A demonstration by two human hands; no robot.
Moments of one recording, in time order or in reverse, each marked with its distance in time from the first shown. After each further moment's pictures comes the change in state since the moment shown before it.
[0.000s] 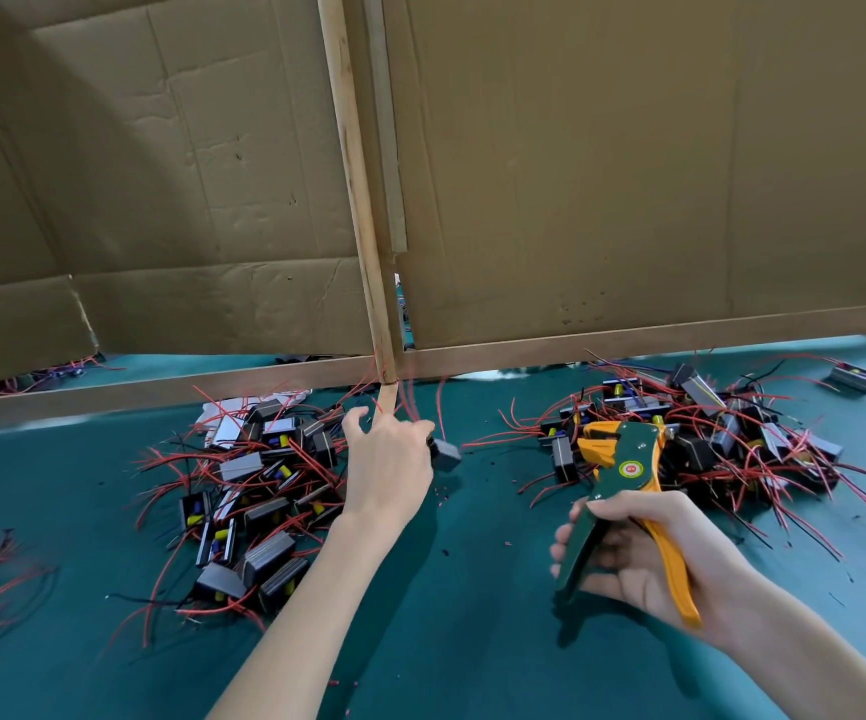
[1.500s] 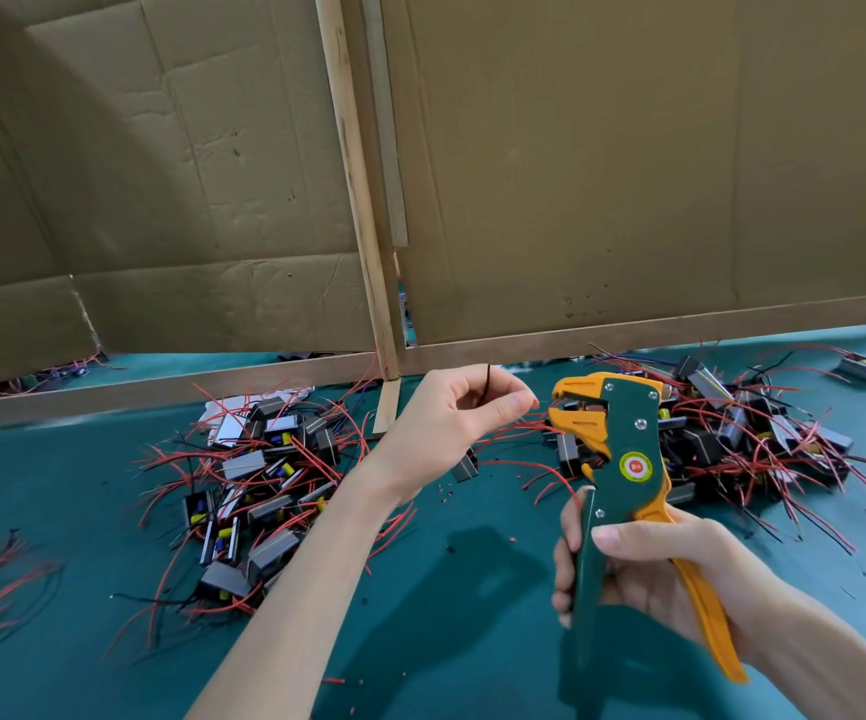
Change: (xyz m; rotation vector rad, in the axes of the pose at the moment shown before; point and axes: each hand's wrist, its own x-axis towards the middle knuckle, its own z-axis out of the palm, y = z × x) left_hand 0.012 0.043 -0.083 -1.291 -0.348 0.074; right_hand -0.034 -0.009 0.029 -0.253 -0.432 -0.143
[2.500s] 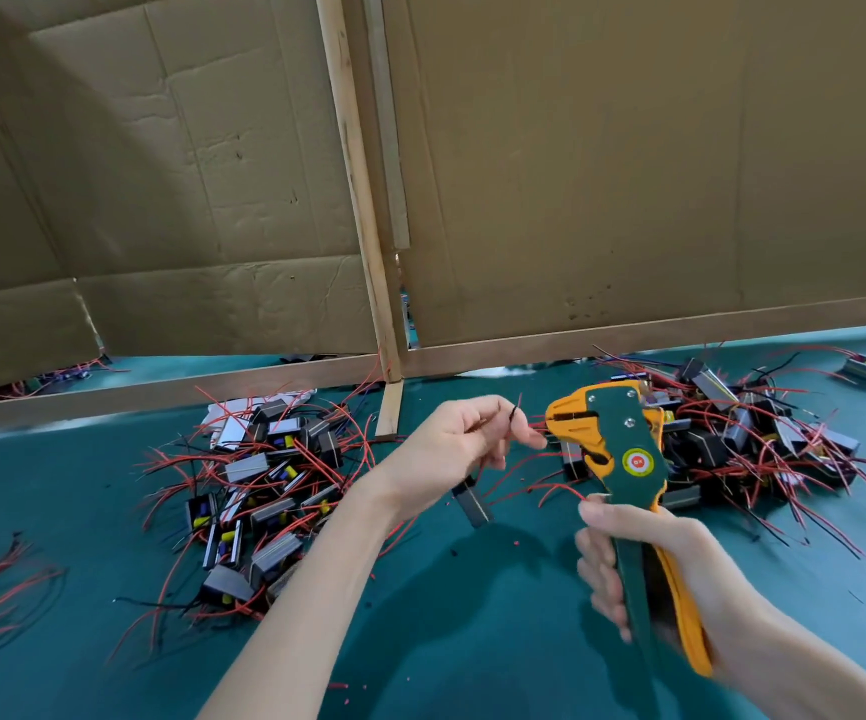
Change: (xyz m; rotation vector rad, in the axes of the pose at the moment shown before) left_hand -0.002 -0.024 0.002 -0.121 -0.169 -0.137; right_hand 0.006 0.017 0.007 -0.028 0.344 0.049
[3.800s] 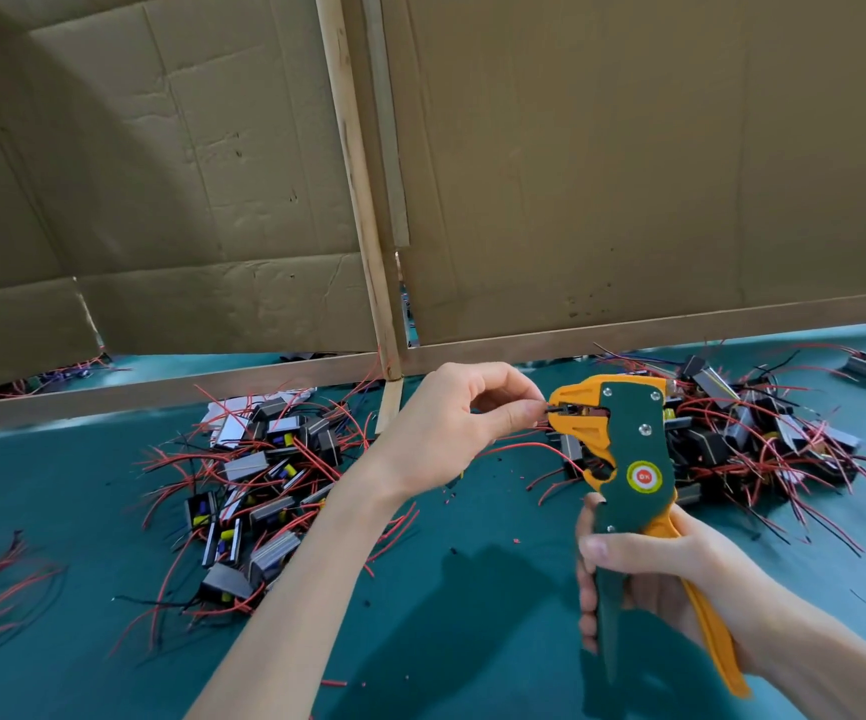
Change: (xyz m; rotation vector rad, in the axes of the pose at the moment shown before) left_hand -0.006 0.042 0.002 0.333 0.091 0.180; right_hand -0.015 -0.030 0.031 0.008 -0.124 0.164
